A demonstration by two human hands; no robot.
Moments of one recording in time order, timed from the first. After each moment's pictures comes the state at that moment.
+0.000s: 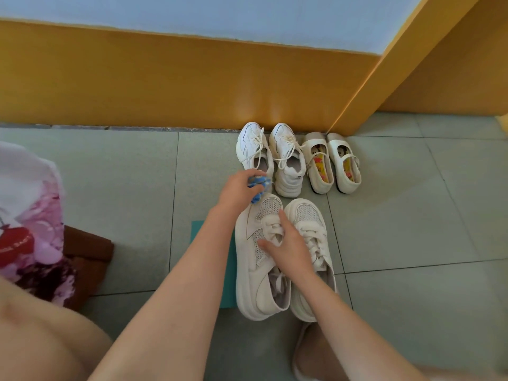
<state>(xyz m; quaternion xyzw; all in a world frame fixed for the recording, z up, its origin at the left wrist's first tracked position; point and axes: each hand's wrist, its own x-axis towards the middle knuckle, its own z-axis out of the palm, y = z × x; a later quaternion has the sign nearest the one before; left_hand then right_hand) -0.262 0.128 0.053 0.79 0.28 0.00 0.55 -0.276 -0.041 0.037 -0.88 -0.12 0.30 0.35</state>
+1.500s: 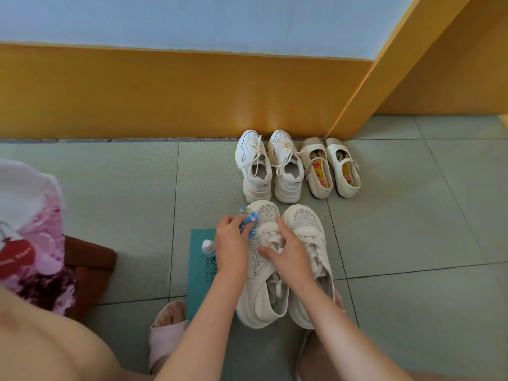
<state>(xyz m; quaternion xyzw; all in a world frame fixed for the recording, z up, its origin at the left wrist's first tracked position) -0.322 0.064 0.030 0.79 0.42 0.12 0.43 -0.273 -0.050 0.033 -0.87 -0.12 0.28 0.39</state>
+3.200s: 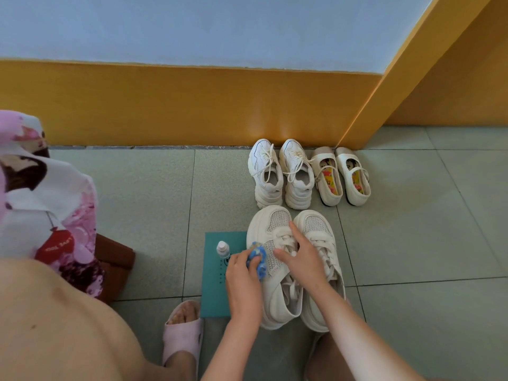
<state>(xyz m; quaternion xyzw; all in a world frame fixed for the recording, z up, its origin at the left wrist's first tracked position) -0.378 0.020 0.048 0.72 0.48 0.13 0.48 -0.271 -0.058 0.034 -0.86 -0.13 0.30 0.40</state>
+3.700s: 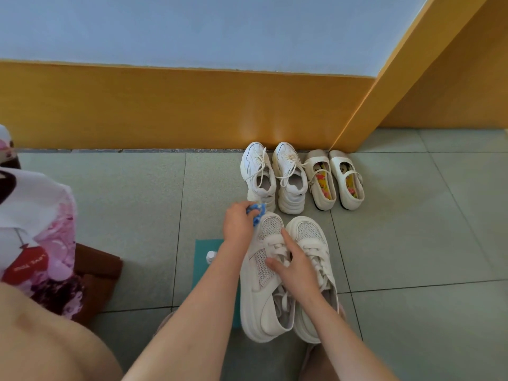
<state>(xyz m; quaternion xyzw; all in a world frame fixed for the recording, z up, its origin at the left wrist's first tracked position) -0.271 0.102 0.035 0.77 0.40 0.04 0.49 -0.270 -0.061 0.032 -0.86 -0.14 0.29 0.39</state>
